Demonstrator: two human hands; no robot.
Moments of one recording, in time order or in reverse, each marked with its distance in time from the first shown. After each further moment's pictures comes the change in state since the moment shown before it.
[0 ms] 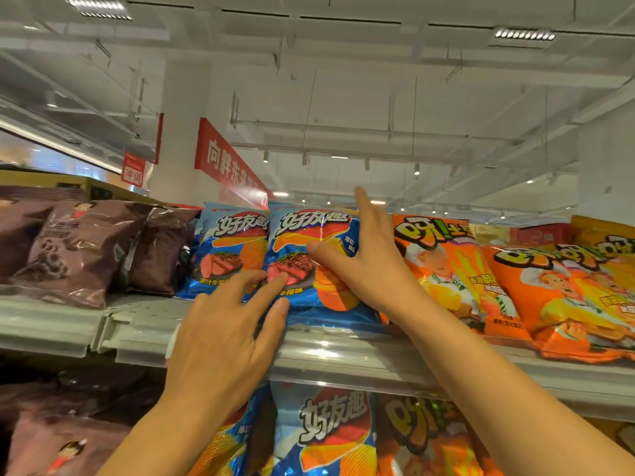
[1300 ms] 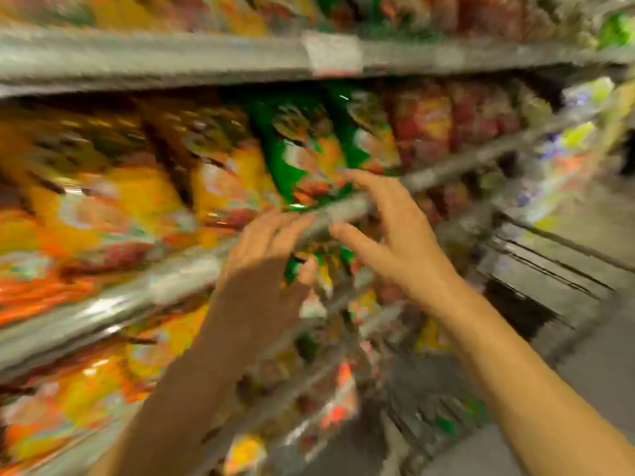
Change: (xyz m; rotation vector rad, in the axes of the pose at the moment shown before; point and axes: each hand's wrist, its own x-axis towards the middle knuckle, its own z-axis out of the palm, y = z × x) left_hand -0.219 0.578 0.150 -0.859 -0.558 0.441; right_hand -0.460 0.243 -0.443 -0.494 0.168 0.511
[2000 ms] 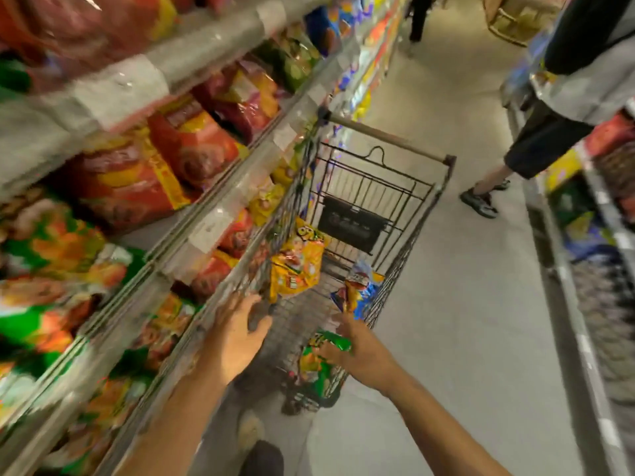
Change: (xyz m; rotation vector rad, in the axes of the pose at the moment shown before) left_hand 0.047 0.025 0.501 -0.514 -0.874 -0.377; right_hand -0.190 0.405 -0.005 0.067 -0.284 1.236
